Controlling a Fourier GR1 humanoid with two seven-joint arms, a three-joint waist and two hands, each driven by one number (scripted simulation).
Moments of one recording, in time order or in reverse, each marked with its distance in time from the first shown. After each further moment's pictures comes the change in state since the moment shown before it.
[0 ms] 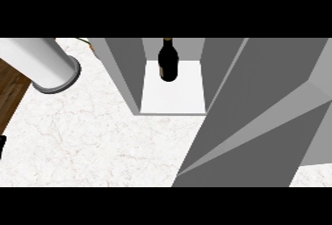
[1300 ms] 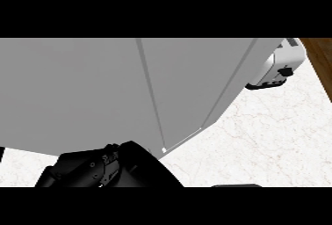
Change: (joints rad) left arm -0.115 -0.052 0.044 0.003 0.042 -0.036 0.140; right arm -0.874 0.023 -0.061 0.453 -0.167 -0.472 -0.002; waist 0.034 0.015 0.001
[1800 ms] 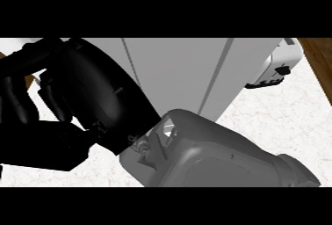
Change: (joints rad) left arm -0.023 -0.046 0.013 0.026 -0.018 0.000 0.028; right arm -0.324 0.023 -0.181 0.425 -0.039 0.066 -0.131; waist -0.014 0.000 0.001
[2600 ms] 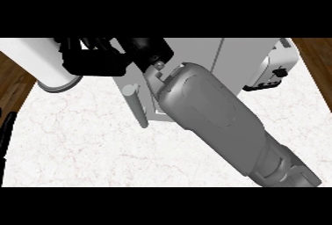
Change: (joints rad) left arm -0.047 -0.054 0.029 0.026 -0.054 -0.015 0.063; right arm -0.052 0.002 -0.176 0.381 -0.039 0.233 -0.292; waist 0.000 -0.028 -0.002
